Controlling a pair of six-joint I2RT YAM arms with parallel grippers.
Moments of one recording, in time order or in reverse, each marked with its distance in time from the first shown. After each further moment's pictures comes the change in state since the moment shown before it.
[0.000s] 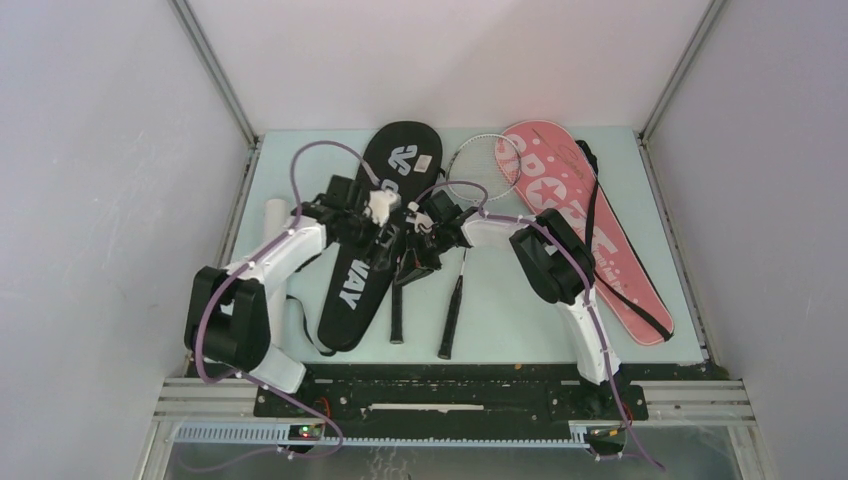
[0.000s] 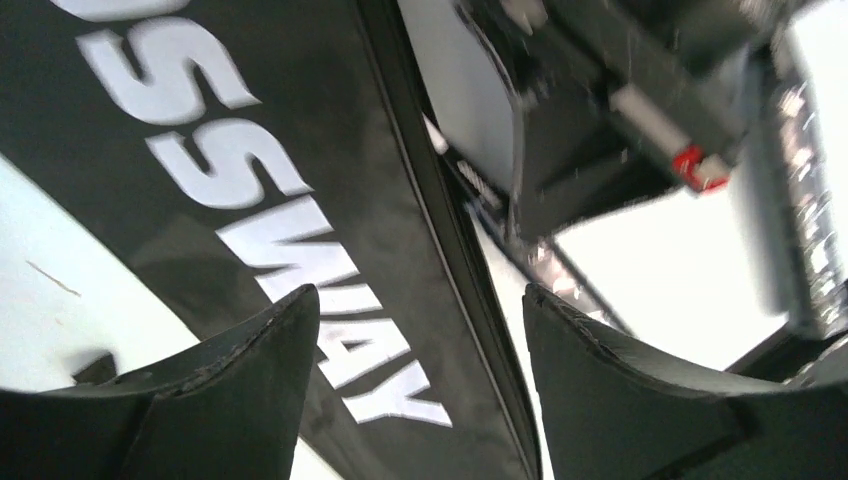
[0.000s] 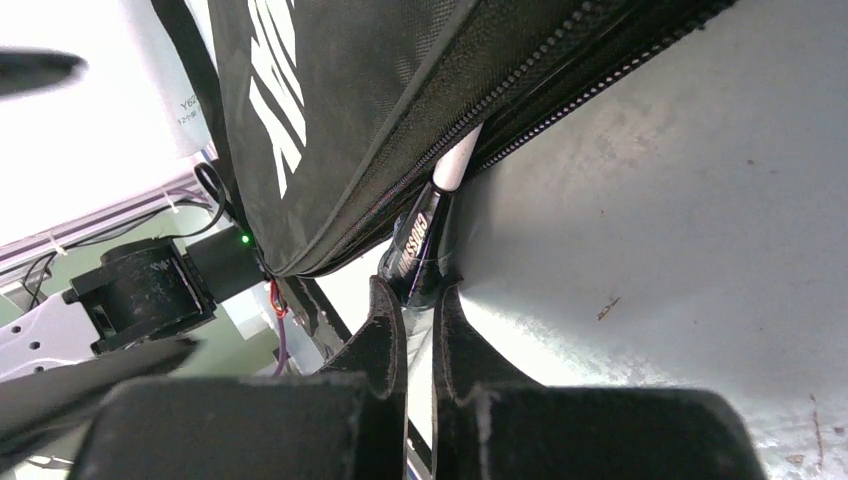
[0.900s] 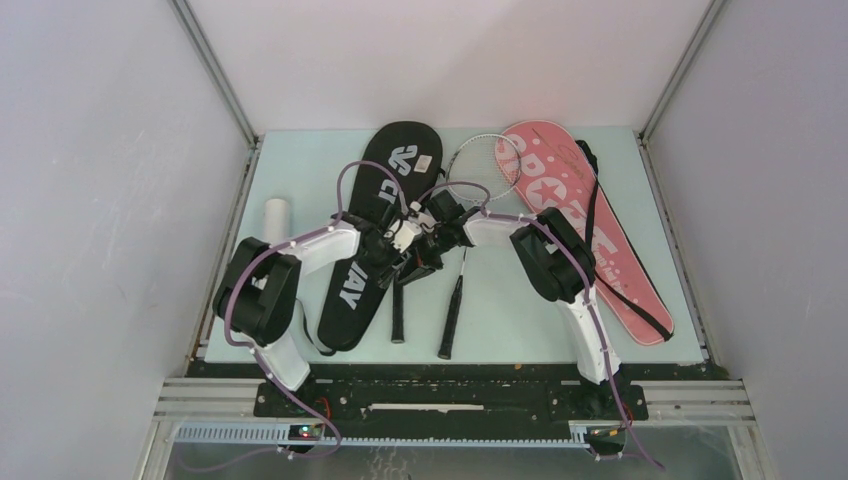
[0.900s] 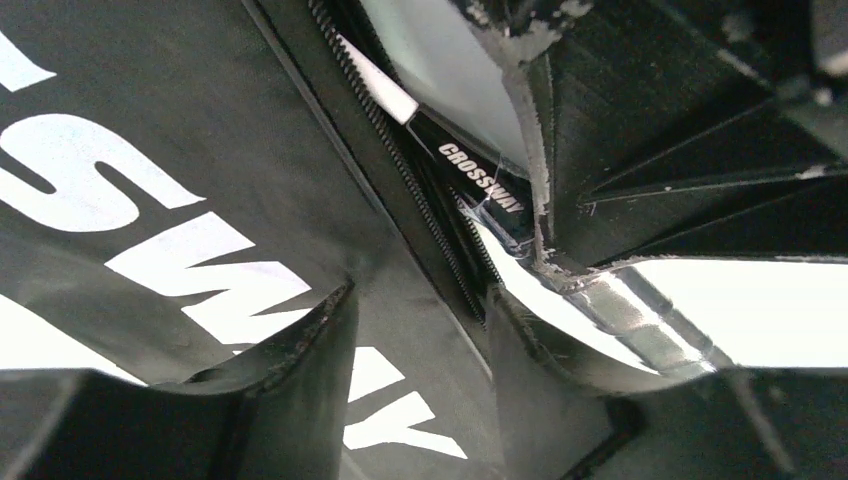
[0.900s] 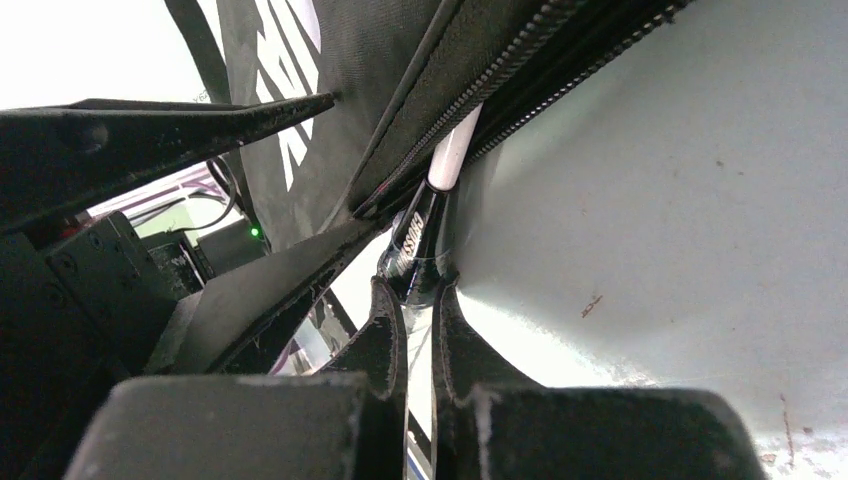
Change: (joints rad) left arm -0.182 0.190 -0.049 -0.018 -0.254 0.086; right arm -0.016 0.008 -0.006 0.013 -0.038 -0.002
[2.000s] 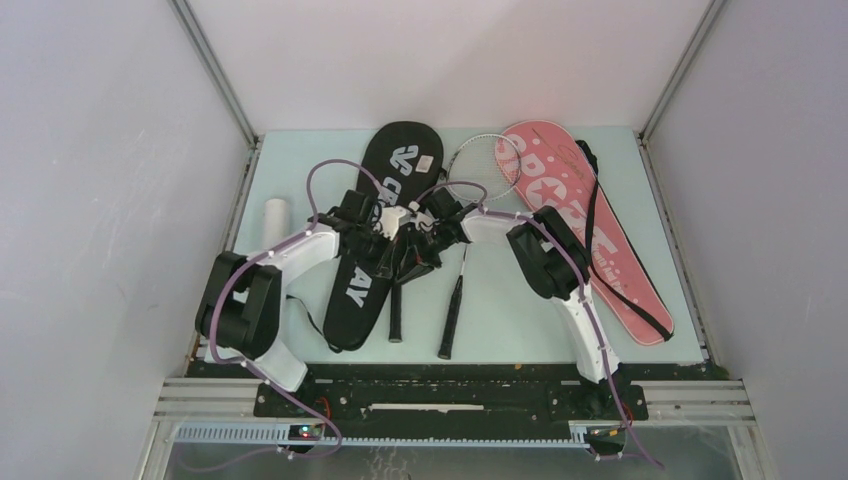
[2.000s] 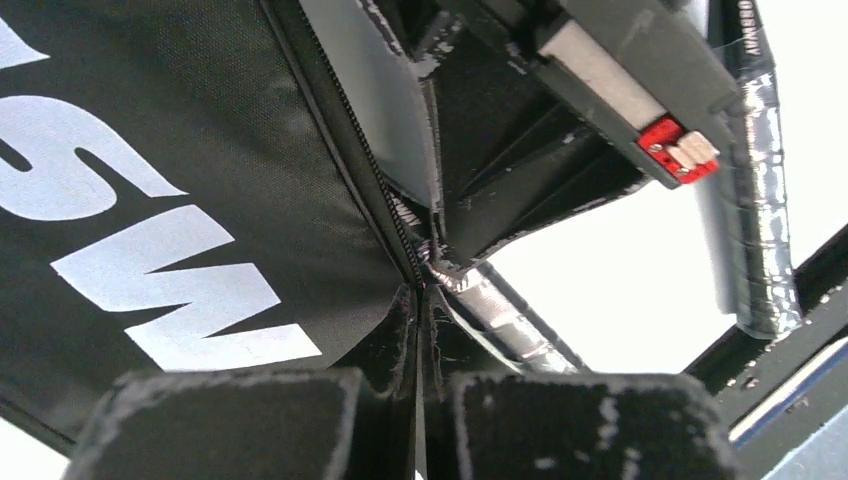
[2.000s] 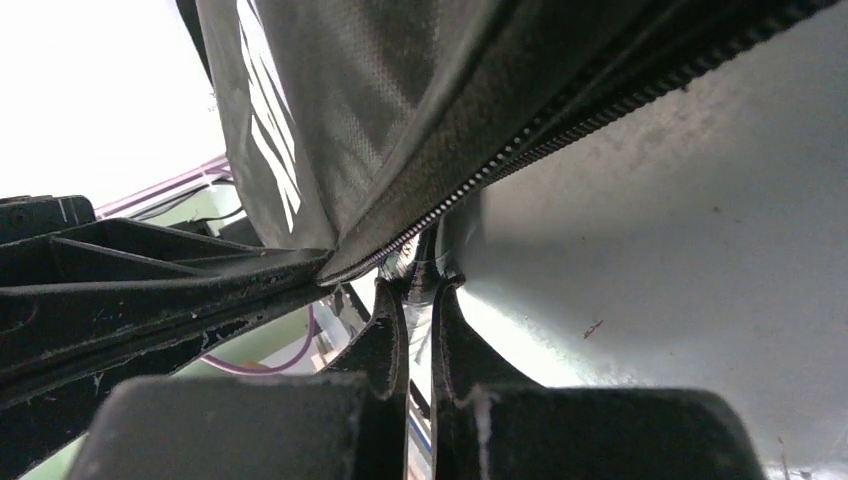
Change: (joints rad) left arm 0.098 -0.107 -0.065 0.095 0.304 -0.146; right arm -0.008 0.047 0.072 -0.054 -0.054 0.012
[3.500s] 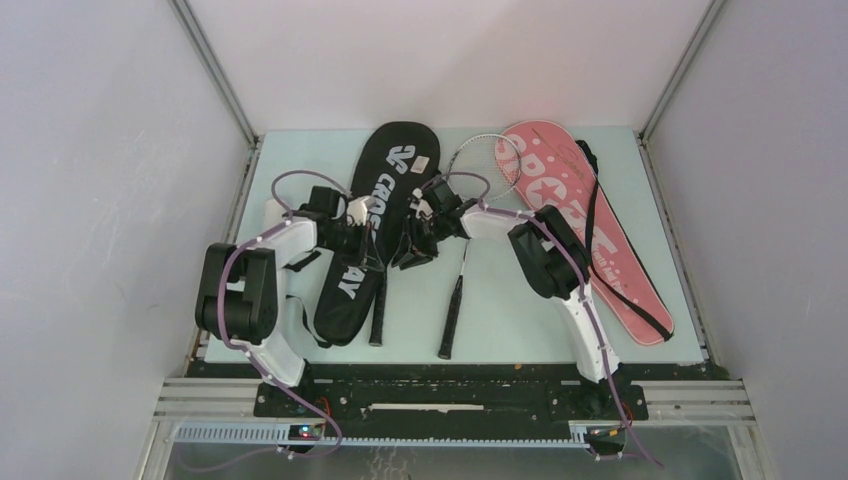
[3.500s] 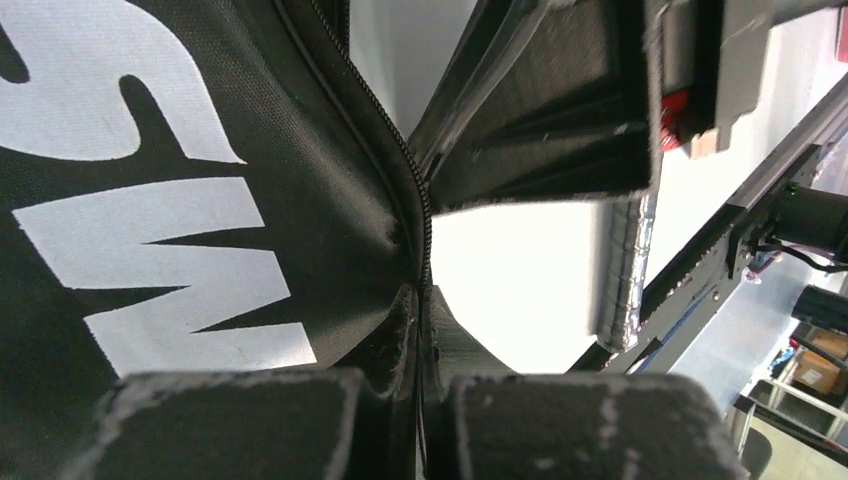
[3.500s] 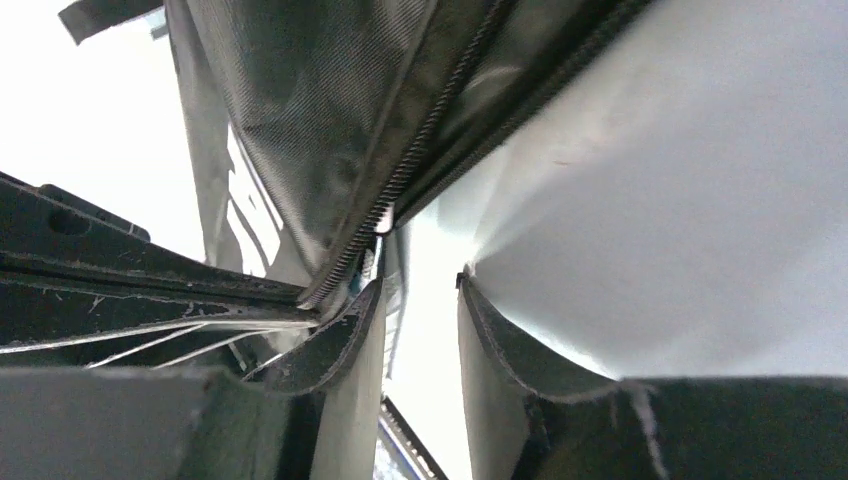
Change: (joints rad) left arm 0.232 0.072 -0.002 0.033 0.288 -0.209; right arm 0.002 0.018 0.045 0.084 0.109 0.134
